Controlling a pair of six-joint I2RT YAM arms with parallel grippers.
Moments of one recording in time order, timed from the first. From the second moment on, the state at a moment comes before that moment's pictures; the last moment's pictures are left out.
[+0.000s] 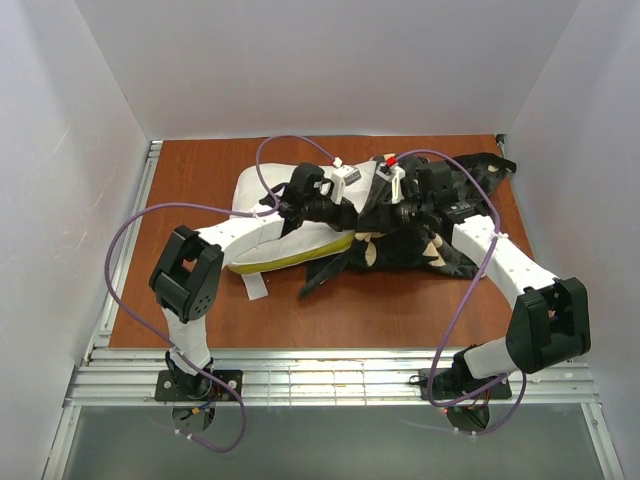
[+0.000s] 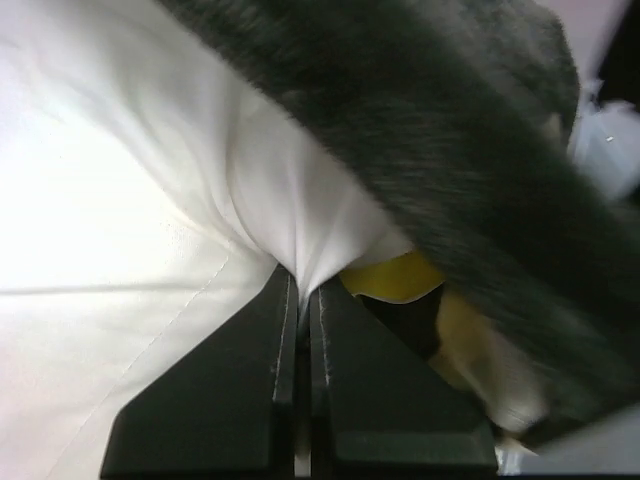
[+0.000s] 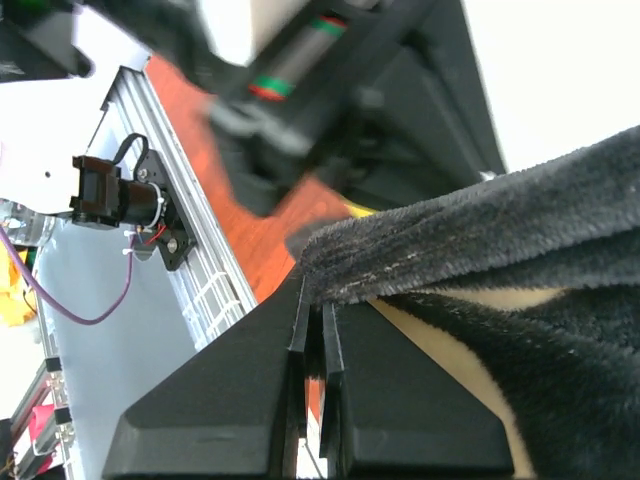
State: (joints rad) left arm -0.64 1.90 1.39 -0.07 0.64 -0.18; right arm 0.37 1.42 1.10 -0.38 -0.86 0.17
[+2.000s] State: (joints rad) left arm -0.36 2.26 1.75 -0.33 0.66 0.47; right arm 0.25 2.15 1.90 -0.64 -0.41 -0.20
